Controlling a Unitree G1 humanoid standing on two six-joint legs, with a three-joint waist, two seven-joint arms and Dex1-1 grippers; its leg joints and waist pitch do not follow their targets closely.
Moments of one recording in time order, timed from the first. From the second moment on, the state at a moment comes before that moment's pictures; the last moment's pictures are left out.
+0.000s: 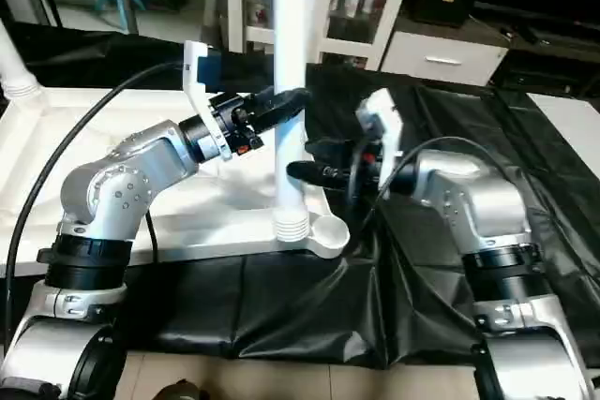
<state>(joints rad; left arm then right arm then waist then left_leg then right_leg) -0.73 0.08 0.04 0.13 -0.57 0.69 -0.63 -0.63 -0.46 0.07 0.24 0.46 0.61 1.06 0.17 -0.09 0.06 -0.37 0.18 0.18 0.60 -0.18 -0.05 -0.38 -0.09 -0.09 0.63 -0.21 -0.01</state>
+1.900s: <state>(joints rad) -0.73 0.07 -0.04 0.10 -0.56 0.67 -0.69 -0.58 -0.47 0.18 0.19 0.41 0.63 1.08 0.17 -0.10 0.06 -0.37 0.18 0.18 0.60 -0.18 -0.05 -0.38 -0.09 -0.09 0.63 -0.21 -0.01</state>
